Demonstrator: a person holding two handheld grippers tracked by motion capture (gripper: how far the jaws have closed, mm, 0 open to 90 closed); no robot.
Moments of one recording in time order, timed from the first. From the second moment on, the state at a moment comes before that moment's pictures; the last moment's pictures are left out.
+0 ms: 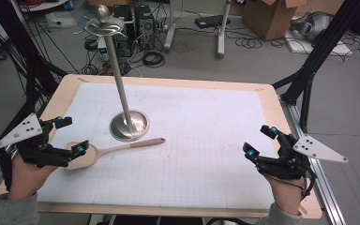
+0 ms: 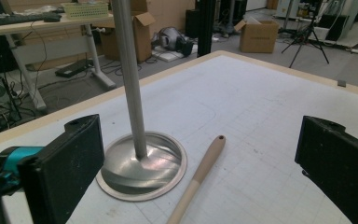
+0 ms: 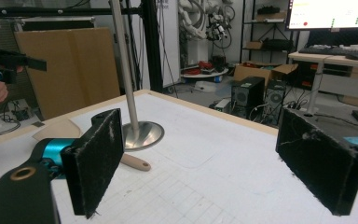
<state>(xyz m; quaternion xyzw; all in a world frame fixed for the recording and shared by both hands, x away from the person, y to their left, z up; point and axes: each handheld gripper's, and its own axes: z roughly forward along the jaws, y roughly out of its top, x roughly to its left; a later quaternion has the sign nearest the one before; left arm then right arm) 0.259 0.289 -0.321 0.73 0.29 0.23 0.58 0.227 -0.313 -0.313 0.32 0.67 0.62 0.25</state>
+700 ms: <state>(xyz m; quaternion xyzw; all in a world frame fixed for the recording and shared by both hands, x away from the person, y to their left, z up) 0.275 0.287 -0.336 0.73 0.29 0.20 0.59 0.226 -0.320 -0.316 0.33 0.66 0.63 0.24</state>
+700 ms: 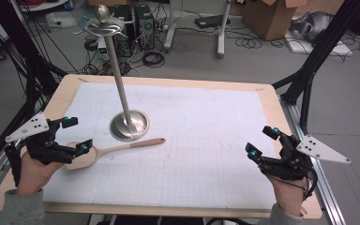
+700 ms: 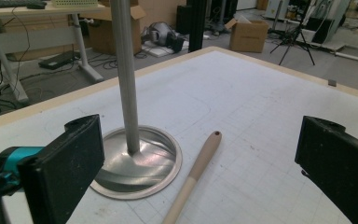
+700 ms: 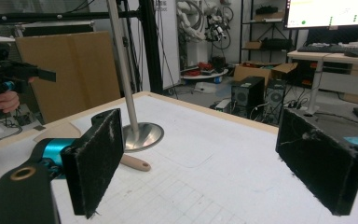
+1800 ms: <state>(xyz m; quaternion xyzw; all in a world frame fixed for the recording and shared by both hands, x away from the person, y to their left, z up) 0.294 0.249 -0.364 0.75 0.28 0.17 0.57 0.211 -0.323 -0.310 0.35 0.65 0.62 0.25</state>
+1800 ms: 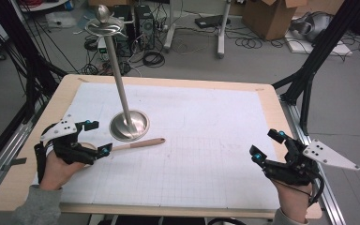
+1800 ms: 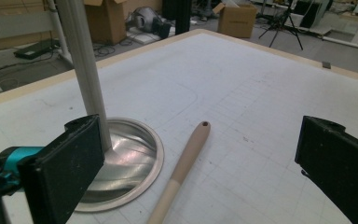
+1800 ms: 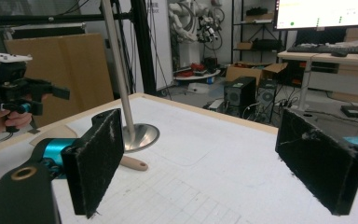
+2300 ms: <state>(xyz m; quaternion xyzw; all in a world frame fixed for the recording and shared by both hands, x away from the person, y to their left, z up) 0.300 0.247 -0.371 0.77 0.29 0.16 0.54 0.212 -0.323 -0.312 0.34 0.66 0.62 0.25</state>
